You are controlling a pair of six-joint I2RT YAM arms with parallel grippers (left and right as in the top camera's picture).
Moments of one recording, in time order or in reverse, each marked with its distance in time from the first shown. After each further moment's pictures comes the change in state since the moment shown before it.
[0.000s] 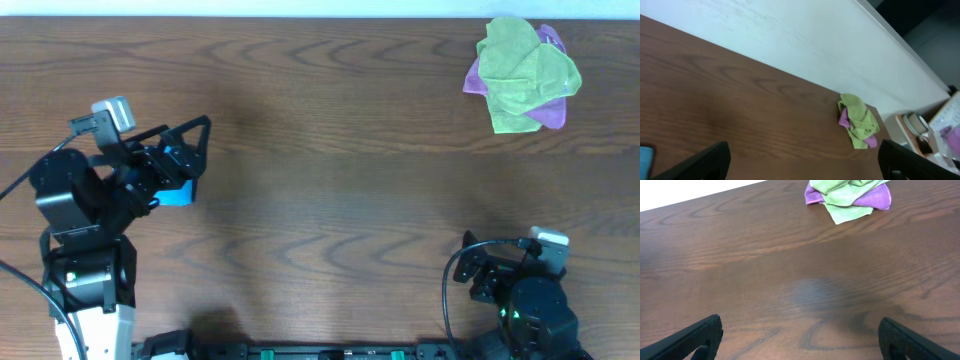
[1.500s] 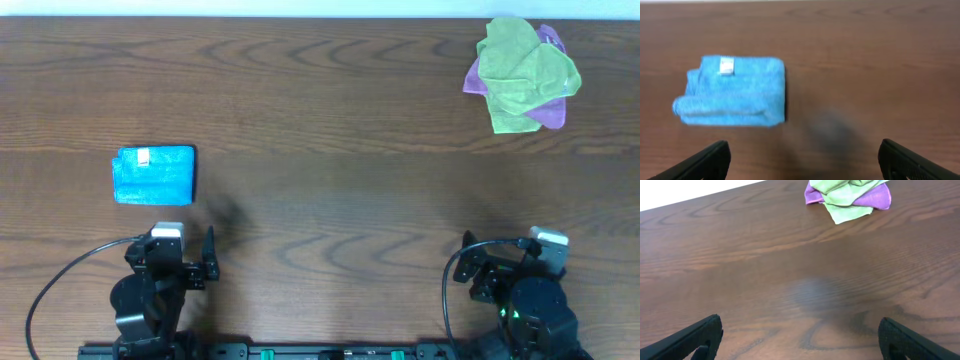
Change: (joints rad) left arm -0.043 -0.867 -0.710 -0.271 -0.447 0.587; right arm 0.000 0.000 -0.001 0.000 0.000 0.000
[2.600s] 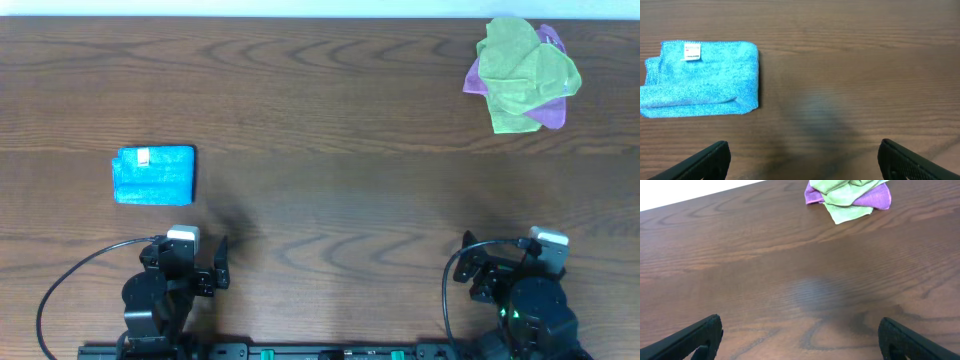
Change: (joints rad) left arm -0.117 -0.001 -0.007 -0.050 -0.016 -0.030; right arm 0.000 0.000 0.000 0.000 0.000 0.000
